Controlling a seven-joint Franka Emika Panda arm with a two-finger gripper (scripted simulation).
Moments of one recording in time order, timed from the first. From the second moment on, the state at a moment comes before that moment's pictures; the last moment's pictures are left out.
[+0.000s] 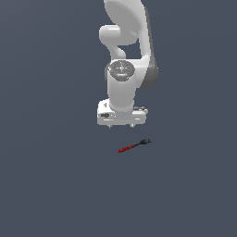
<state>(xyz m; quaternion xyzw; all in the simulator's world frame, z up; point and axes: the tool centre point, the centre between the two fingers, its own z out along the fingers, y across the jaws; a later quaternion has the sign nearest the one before) -0.013 0.012 0.153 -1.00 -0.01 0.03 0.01</state>
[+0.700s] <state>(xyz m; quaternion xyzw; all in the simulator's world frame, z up) -0.018 0.035 0.141 -1.00 -0.01 0.03 0.02</state>
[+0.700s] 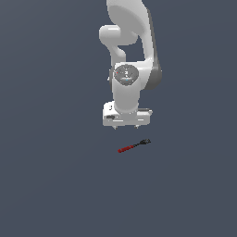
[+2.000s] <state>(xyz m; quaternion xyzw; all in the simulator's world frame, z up) -0.006 0.053 0.114 -0.98 0.19 0.03 0.02</state>
